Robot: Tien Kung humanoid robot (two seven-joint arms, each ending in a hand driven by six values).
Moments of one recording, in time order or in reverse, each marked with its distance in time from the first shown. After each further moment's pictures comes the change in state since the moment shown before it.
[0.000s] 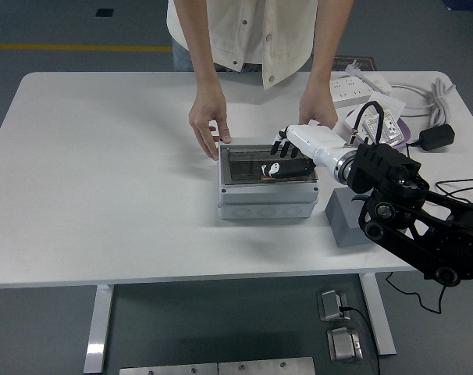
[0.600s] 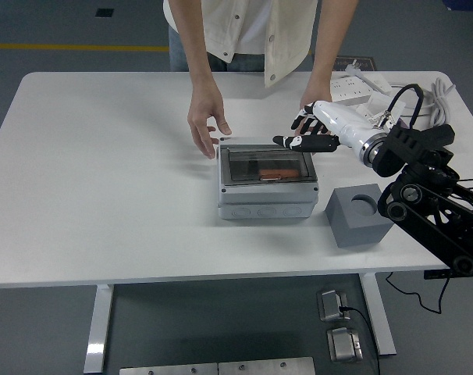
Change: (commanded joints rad) left arm 0.002 -0.005 -0.006 0.000 0.007 0.000 0.002; right arm -0.087 -0.024 0.236 -0.001 0.057 -0.013 0.060
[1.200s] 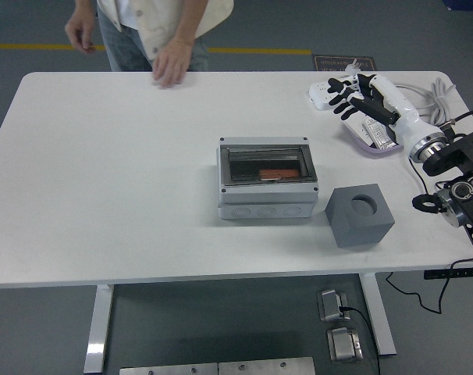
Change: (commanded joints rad) left arm 0.009 -0.013 -0.008 0.000 0.007 -0.001 0.000; right arm -0.214 0.060 0.389 -0.096 0.516 -0.111 0.405
